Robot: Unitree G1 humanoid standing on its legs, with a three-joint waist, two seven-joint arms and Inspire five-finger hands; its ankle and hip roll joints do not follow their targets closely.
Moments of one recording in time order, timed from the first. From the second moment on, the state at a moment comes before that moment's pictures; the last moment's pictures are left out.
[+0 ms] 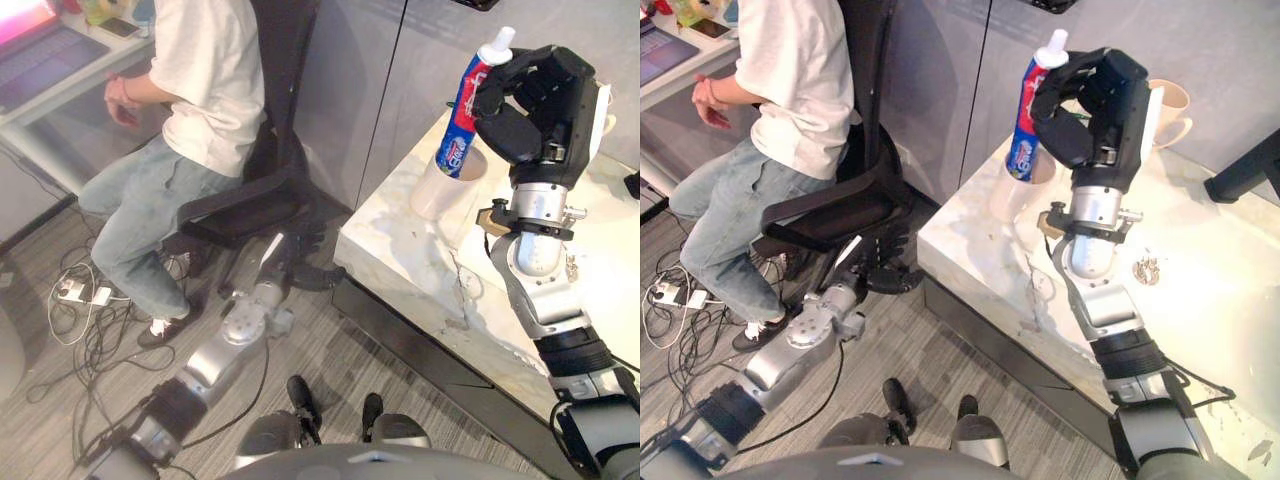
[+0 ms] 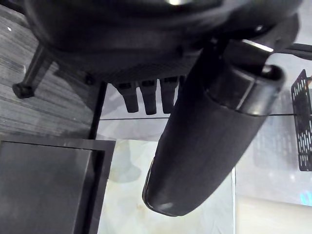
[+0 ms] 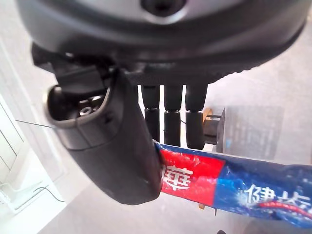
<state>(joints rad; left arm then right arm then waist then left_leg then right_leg) -0.15 0.47 -0.56 0.02 -0.50 0.03 0.25 -0.38 -0.61 0.17 0.01 0.29 -0.43 -0.53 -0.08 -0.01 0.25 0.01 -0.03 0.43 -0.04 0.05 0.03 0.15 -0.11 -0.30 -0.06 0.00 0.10</state>
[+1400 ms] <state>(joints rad) -0.06 0.45 -0.45 0.07 -0.50 0.02 0.42 -0.21 -0.57 0.05 -0.06 0.39 -0.31 -0.49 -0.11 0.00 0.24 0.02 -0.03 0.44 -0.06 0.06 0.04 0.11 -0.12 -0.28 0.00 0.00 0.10</state>
